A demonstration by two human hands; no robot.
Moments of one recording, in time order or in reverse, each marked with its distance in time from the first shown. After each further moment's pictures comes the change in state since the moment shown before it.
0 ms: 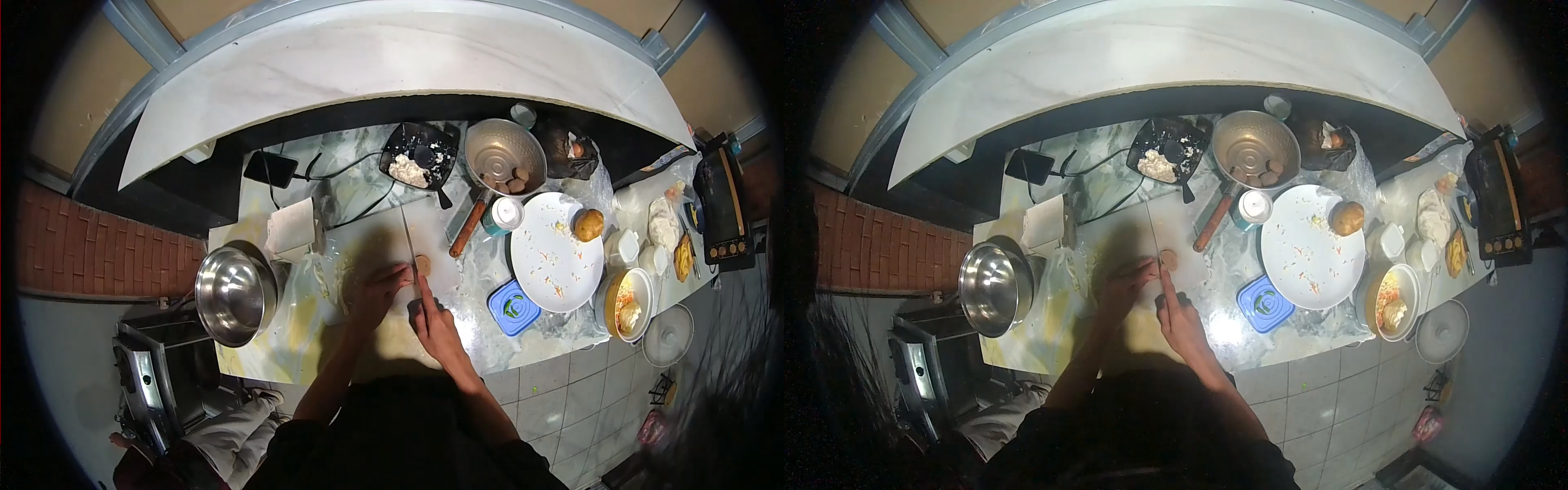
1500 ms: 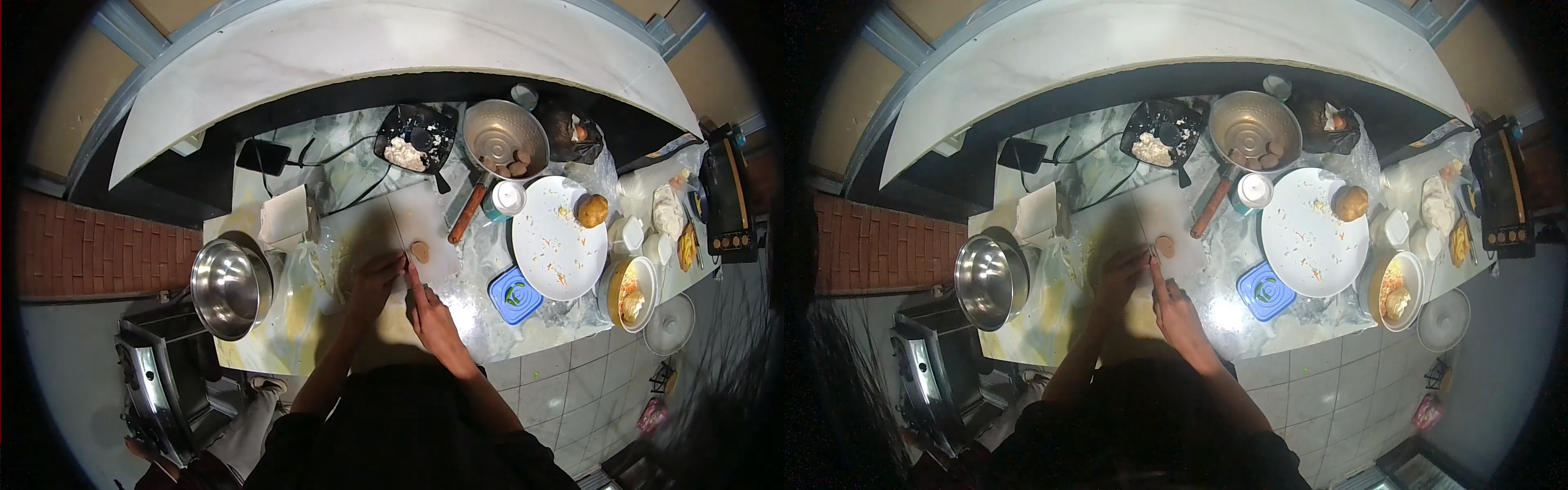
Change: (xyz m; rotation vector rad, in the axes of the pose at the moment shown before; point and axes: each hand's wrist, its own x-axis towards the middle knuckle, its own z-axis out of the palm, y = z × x) left_hand 0.000 0.010 -0.007 0.268 -0.007 0.128; right_hand -0.003 -0.001 0.003 -0.100 -0.077 -0.072
